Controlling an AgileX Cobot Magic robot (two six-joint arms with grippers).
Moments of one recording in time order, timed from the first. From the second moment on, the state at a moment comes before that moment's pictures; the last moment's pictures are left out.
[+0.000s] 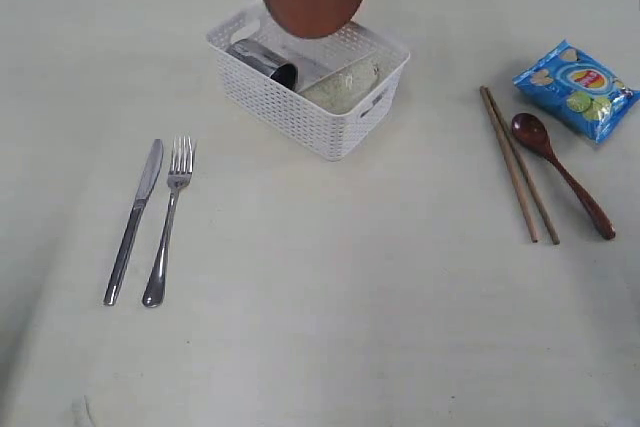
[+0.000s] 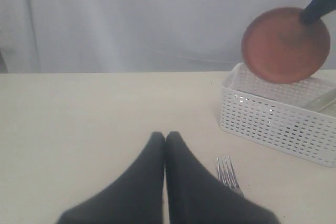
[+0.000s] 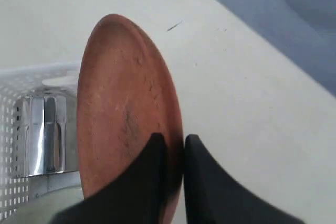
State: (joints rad) left arm -0.16 0.00 0.00 -0.03 0.22 -0.04; right arm 0.38 2.25 -2.24 0.22 1.01 -0.44
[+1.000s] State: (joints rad) left arm -0.16 0.00 0.00 -0.03 0.22 -0.04; right arm -0.15 2.51 -2.20 0.50 1.02 -0.28
